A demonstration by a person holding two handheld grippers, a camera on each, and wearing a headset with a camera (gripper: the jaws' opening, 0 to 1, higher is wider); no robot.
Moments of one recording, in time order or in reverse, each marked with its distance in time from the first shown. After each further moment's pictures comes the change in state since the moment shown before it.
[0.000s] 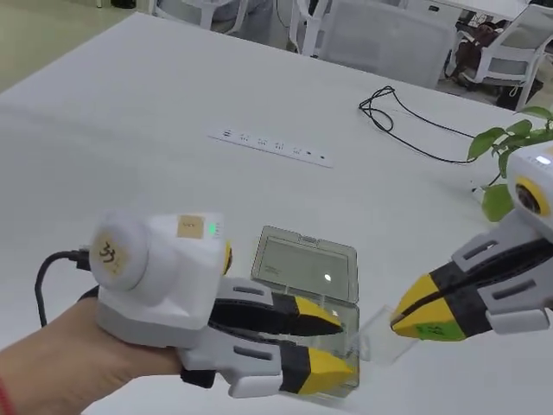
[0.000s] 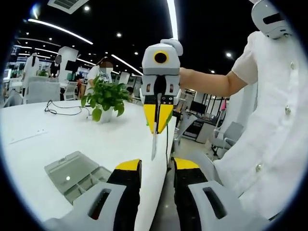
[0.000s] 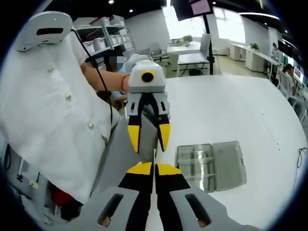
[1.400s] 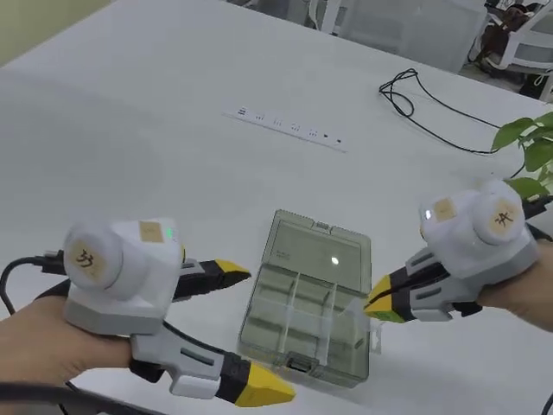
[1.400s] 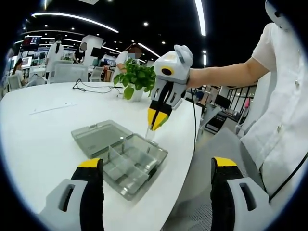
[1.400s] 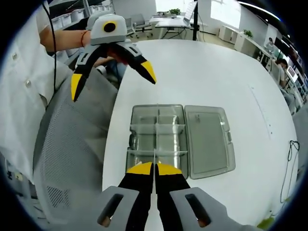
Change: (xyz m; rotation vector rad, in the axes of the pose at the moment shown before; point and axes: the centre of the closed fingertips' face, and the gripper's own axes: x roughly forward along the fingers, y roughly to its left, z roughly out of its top) left arm -0.038 0.065 -0.070 -0.091 0.098 0.224; right arm 0.062 -0.107 -0.096 -0.015 0.277 -0.186
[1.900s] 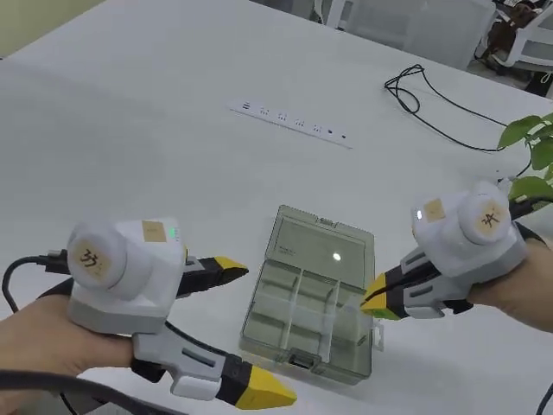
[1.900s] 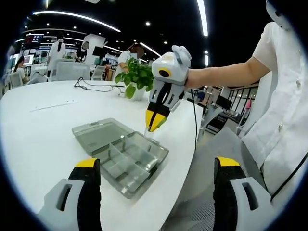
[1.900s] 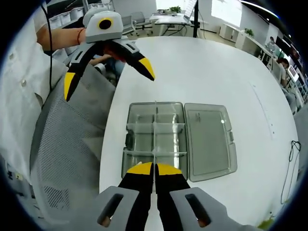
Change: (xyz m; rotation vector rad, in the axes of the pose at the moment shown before) left arm -0.001 0.004 -0.003 -0.018 -0.004 0.011; right arm 0.007 -0.005 0.001 0.003 0.015 0.009
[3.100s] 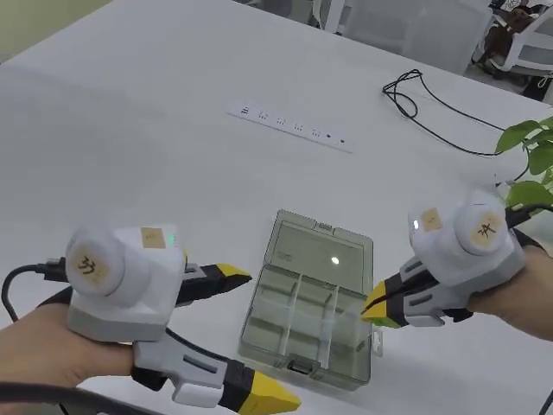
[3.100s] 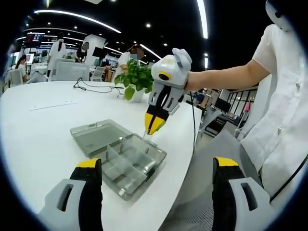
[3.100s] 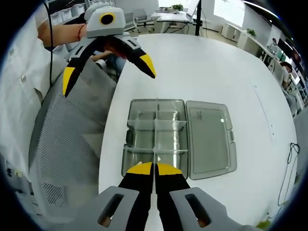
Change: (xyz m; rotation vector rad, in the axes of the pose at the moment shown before) left arm 0.002 -0.004 0.003 -0.011 -0.015 -0.013; right arm 0.000 0.003 -0.004 -0.023 0.030 -0.007
